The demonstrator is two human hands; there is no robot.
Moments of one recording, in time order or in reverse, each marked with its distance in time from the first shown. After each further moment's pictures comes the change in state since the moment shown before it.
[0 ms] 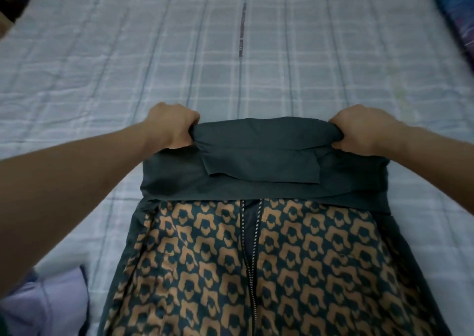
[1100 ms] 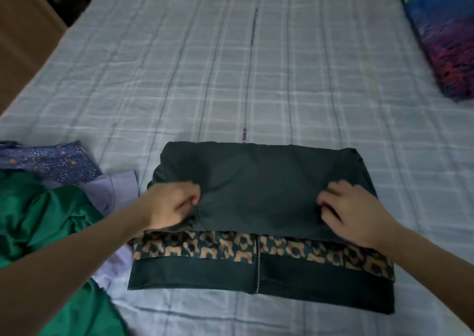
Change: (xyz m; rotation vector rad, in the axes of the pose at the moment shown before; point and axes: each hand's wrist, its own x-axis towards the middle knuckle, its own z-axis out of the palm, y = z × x) left_hand -0.317 0.061 0.110 -0.423 0.040 0.259; right_hand -0.286 -0.078 0.129 0.061 0.271 -0.279
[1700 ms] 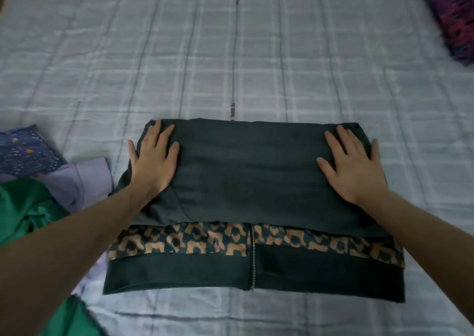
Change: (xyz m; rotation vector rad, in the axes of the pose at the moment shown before) left_hand 0.071 -0.035 0.053 -0.106 0.424 -0.521; right_hand 0.038 0.033 0.059 0.042 0.013 0.495
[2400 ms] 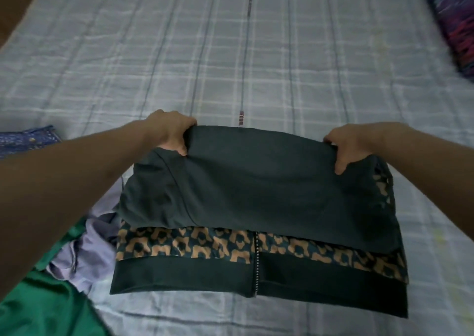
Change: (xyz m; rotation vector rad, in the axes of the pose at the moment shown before) left_hand 0.082 0.048 -0.072 0.564 -0.522 0.274; right_hand 0.087 -0.033 -0.095 -0.184 -0.741 -0.148
